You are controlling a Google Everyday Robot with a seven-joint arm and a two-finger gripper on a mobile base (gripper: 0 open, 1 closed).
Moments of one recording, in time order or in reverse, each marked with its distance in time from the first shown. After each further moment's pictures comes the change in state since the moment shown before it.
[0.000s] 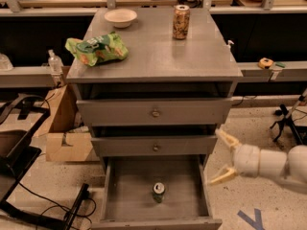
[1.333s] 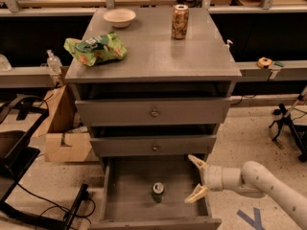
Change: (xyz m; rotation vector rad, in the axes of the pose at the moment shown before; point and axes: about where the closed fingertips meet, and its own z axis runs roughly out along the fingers) arm 0.175 0.038 0.121 -0.180 0.014 -0.006
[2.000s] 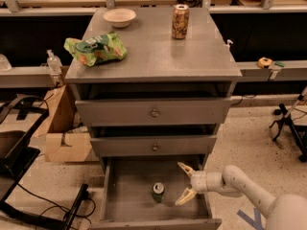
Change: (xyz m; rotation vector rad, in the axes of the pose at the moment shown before) arm 0.104 -0.009 0.079 -0.070 0.011 0.019
